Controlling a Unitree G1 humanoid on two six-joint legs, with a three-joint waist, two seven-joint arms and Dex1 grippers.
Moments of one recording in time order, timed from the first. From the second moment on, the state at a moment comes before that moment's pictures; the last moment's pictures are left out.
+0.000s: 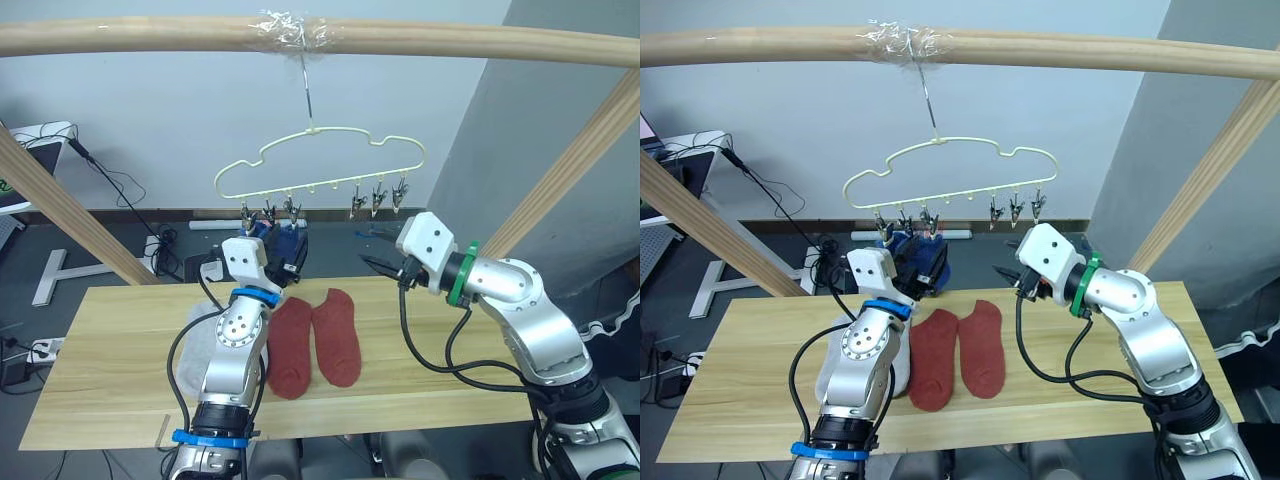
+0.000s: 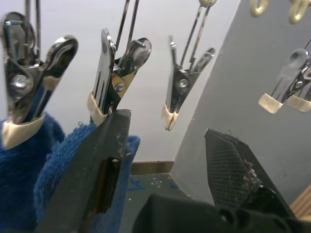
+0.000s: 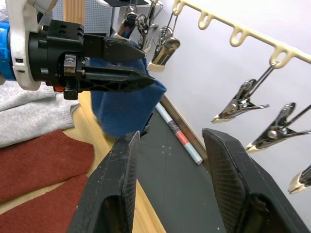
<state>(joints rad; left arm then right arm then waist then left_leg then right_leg) -0.23 0.12 -0.01 0.04 -0.08 -0.07 -0.24 -0.43 -0.50 0.21 -0.45 0.10 0.53 0.69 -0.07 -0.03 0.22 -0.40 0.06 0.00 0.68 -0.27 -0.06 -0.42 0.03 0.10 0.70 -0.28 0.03</state>
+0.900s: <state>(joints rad) -0.36 0.15 0.00 0.07 -0.03 -0.10 -0.19 -0.45 -0.53 0.18 -0.44 0.20 0.48 0.78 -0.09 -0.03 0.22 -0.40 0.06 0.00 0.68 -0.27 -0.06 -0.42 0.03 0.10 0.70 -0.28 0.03</state>
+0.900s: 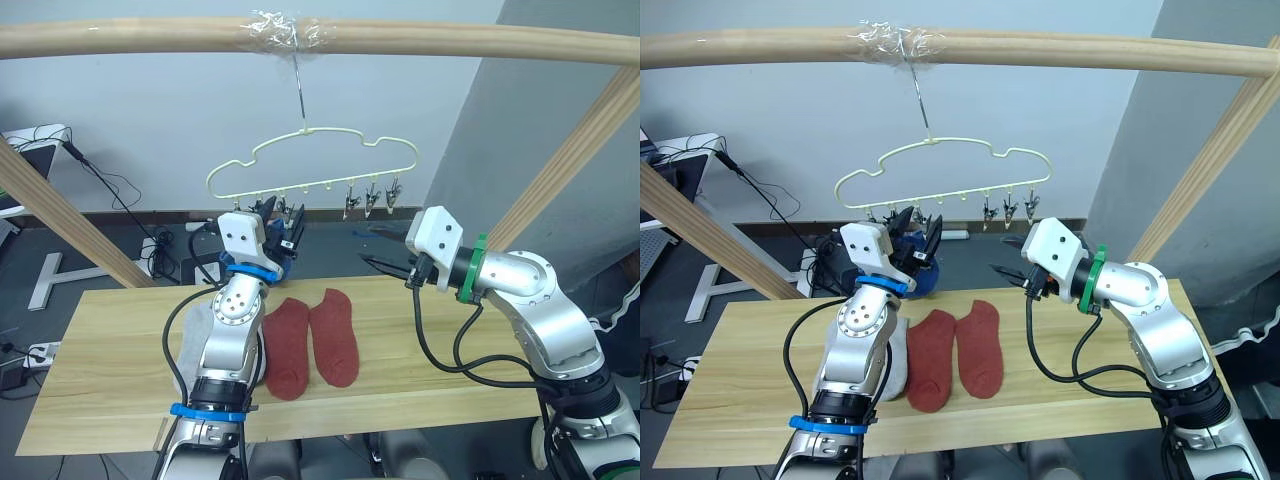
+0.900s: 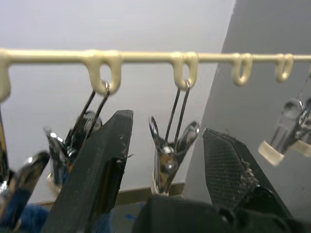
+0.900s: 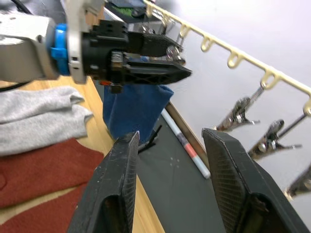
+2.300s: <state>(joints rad) -0.37 0.22 0.03 -0.03 -0.08 0.05 -0.28 -0.36 -0.10 0.45 0.20 -0.08 0.35 0.38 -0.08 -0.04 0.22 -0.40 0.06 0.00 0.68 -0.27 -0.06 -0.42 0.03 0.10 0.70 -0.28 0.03</state>
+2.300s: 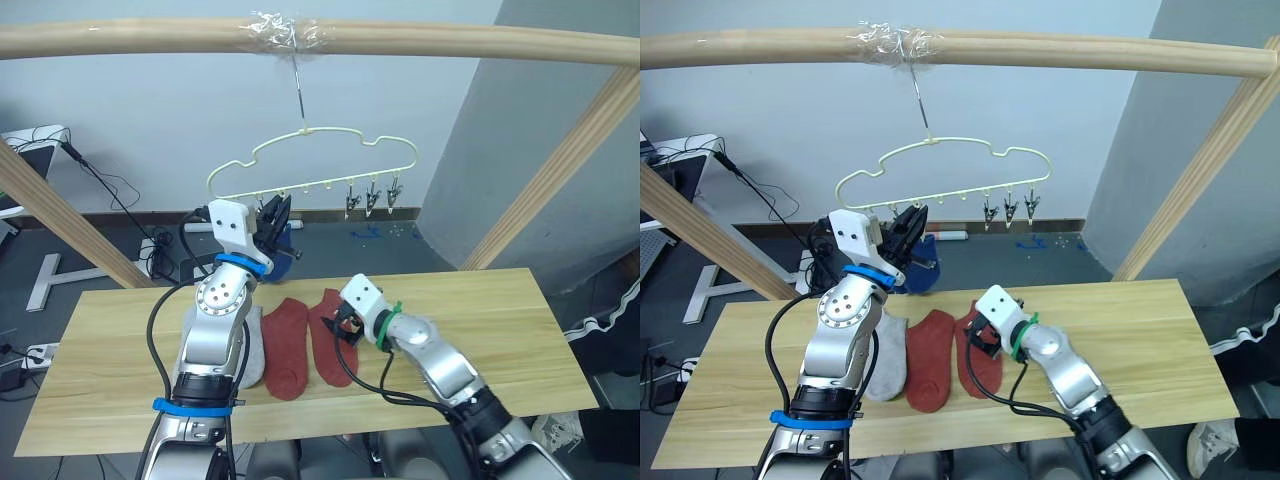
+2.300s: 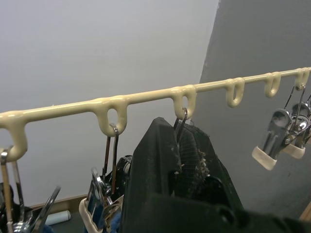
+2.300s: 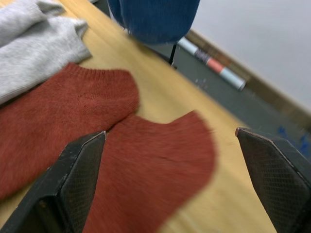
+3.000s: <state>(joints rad) -0.35 0.22 0.04 -0.12 -0.10 0.15 -0.30 -0.52 0.06 0.34 0.73 -0.12 0.12 0.29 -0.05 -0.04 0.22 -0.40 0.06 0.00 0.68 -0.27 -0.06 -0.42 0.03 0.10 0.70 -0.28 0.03</state>
